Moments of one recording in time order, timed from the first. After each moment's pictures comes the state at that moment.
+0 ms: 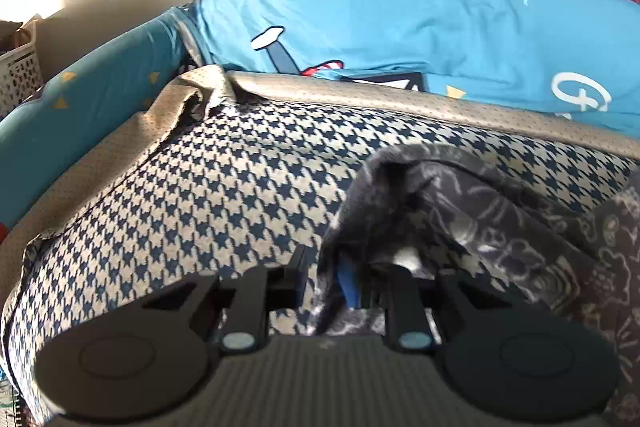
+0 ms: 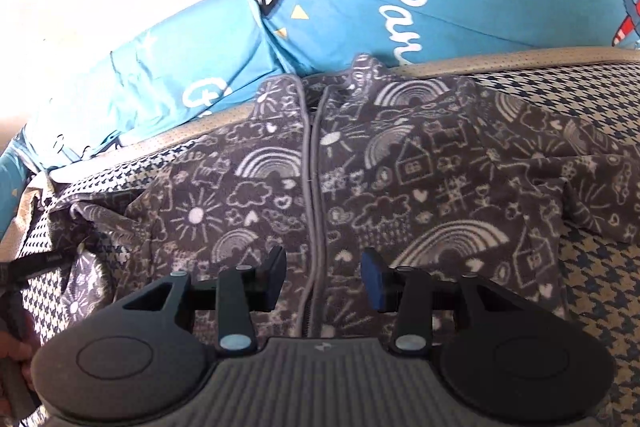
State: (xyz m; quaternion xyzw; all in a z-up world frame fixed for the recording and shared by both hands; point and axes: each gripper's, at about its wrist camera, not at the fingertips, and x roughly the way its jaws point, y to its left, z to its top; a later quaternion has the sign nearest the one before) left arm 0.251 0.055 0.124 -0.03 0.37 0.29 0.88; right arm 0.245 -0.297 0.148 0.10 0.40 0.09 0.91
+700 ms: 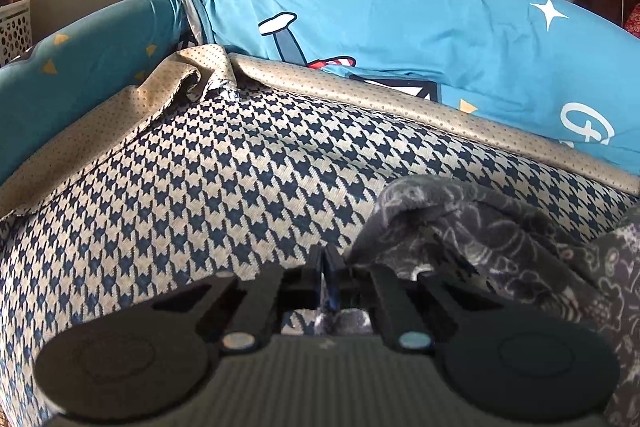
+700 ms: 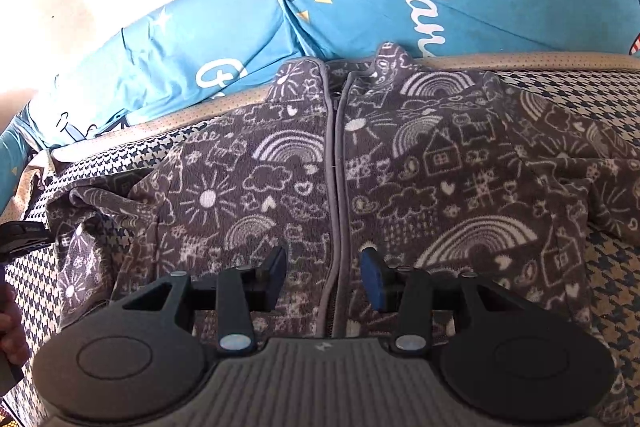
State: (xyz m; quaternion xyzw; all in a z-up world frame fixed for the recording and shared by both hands) left arm 0.251 0.086 0.123 -0.09 0.37 0.25 0.89; right arm 0.249 -0.277 0.141 0.08 0.41 0.10 0.90
